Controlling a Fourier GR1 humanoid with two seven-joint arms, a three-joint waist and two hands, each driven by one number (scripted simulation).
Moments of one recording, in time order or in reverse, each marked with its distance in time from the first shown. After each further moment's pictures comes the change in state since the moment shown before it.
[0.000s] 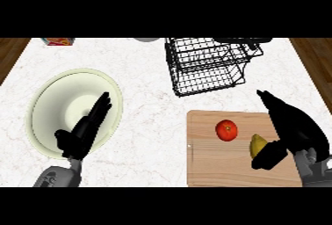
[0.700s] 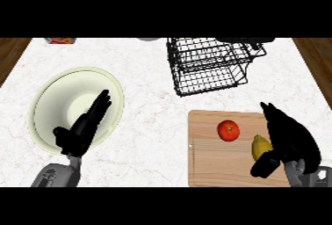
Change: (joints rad) left arm -0.017 -0.005 0.024 0.007 -0.007 -0.024 0.002; right arm 0.084 0.050 0.036 0.002 0.148 -0.001 0.086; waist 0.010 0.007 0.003
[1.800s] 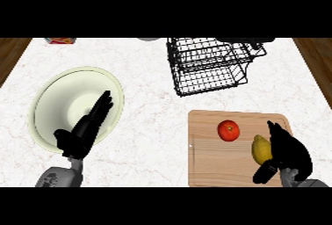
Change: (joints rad) left arm 0.029 -0.050 0.032 -0.055 -0.056 -0.029 0.040; right arm 0.186 0.157 -0.132 0.200 0.212 -0.034 -0.159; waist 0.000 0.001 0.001
